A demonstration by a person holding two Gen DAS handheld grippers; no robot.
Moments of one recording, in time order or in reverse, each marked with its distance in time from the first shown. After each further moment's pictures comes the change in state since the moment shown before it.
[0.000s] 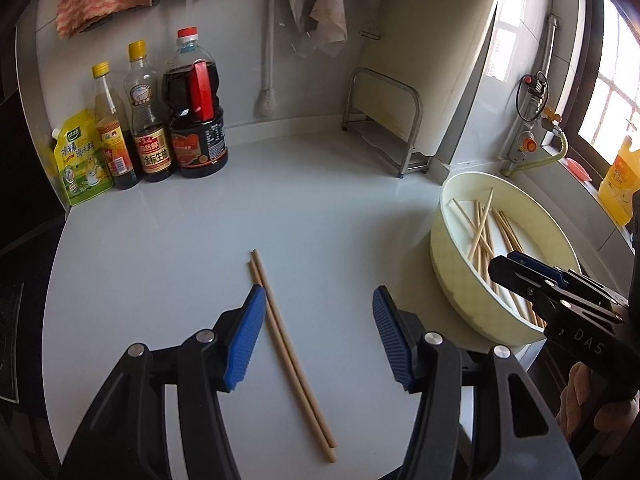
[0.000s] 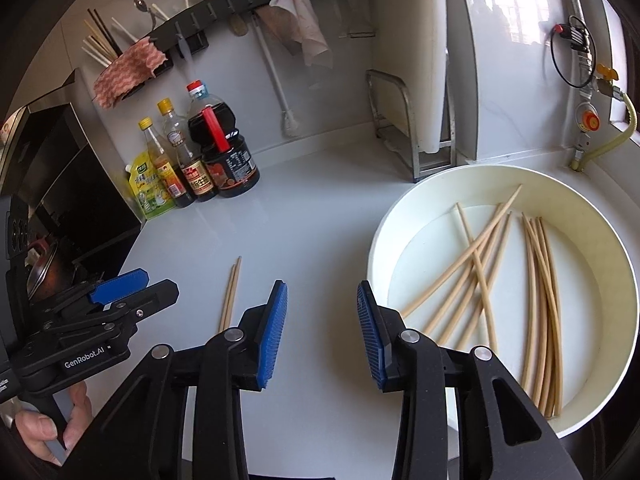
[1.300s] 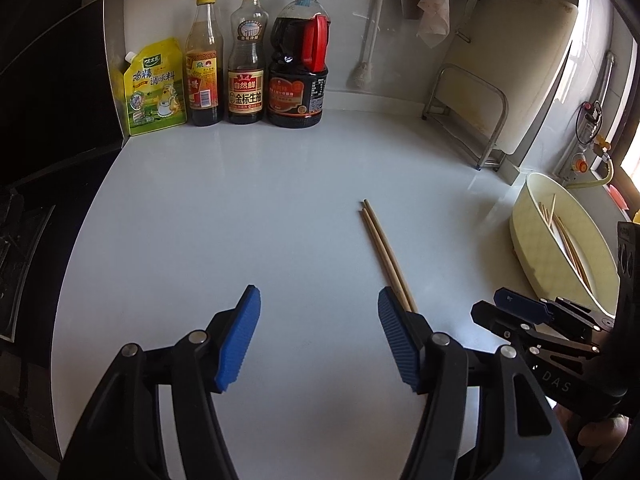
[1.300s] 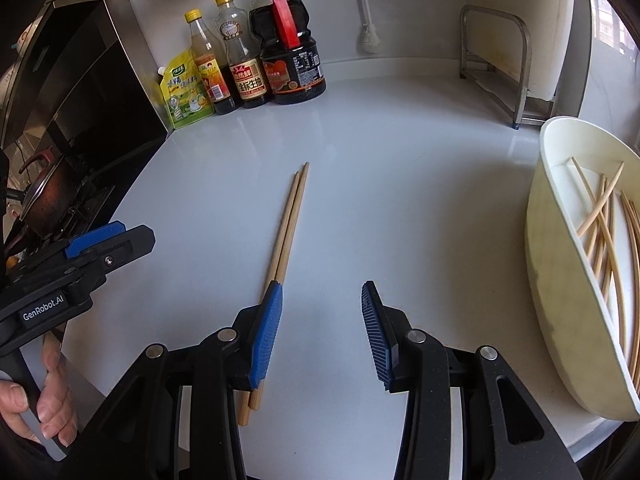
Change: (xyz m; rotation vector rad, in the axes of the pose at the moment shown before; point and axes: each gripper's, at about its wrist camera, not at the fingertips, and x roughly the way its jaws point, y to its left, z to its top) left arm 0.007 0.096 -0.063 -0.158 0.017 0.098; right arm 0.089 0.076 -0.054 -0.159 0.209 0.071
